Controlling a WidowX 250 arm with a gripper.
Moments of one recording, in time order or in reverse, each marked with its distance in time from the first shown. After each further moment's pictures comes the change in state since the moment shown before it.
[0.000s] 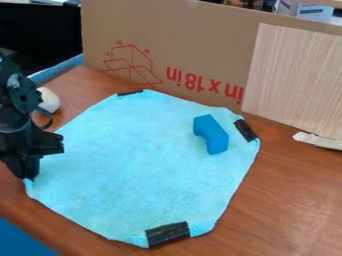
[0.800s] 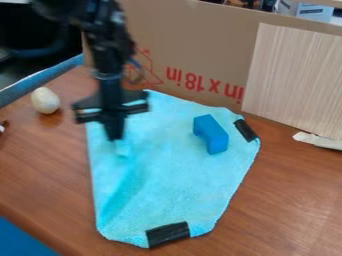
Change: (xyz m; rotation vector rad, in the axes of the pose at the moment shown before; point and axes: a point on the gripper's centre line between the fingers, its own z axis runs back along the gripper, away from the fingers) arm 0.011 -0.135 0.037 -0.114 0.186 0.026
